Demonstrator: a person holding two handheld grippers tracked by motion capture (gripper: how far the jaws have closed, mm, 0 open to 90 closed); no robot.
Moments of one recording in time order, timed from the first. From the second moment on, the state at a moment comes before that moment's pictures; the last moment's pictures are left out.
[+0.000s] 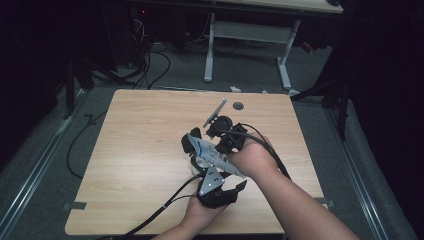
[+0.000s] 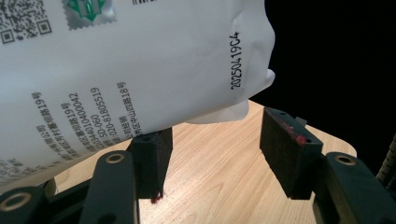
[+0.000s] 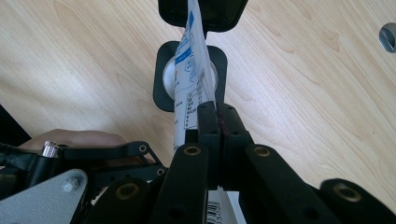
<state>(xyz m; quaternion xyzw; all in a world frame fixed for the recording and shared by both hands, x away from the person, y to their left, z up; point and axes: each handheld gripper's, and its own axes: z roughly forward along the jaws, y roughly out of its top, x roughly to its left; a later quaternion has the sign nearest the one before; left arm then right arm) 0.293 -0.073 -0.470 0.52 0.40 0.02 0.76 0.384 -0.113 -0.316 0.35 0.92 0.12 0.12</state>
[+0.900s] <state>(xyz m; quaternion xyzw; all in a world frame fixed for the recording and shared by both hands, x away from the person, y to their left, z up) 0.293 -0.073 -0.467 0.52 0.39 0.02 0.76 0.384 -0.111 -0.314 0.35 0.92 0.12 0.12</state>
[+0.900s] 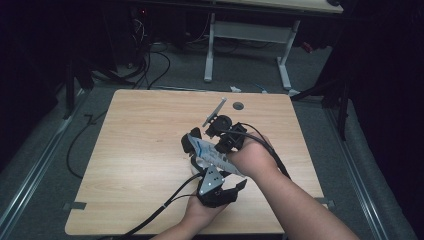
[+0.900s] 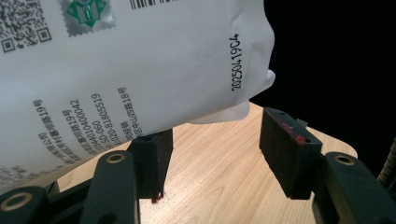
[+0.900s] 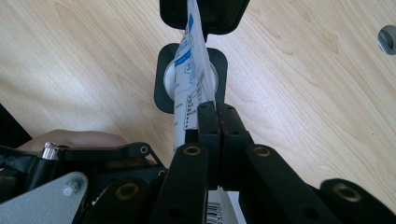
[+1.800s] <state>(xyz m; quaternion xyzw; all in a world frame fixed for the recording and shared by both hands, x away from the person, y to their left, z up) 0.293 -0.072 -0.475 0.52 0.40 0.03 0.75 0.383 -0.113 -0.319 0.35 0.92 0.12 0.11</state>
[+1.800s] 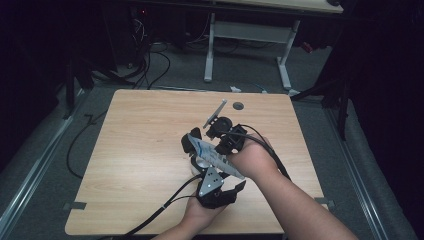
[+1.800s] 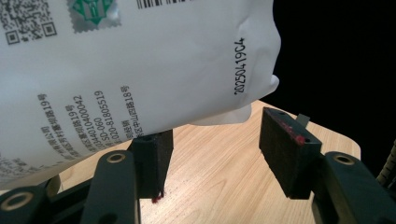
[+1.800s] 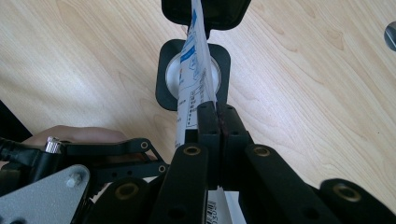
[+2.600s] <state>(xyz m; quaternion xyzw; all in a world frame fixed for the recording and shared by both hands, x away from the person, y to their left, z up) 0.298 -0.072 -0.488 0.52 0.43 0.02 0.73 0.379 -0.123 -0.333 0.36 0.92 0.14 0.10</state>
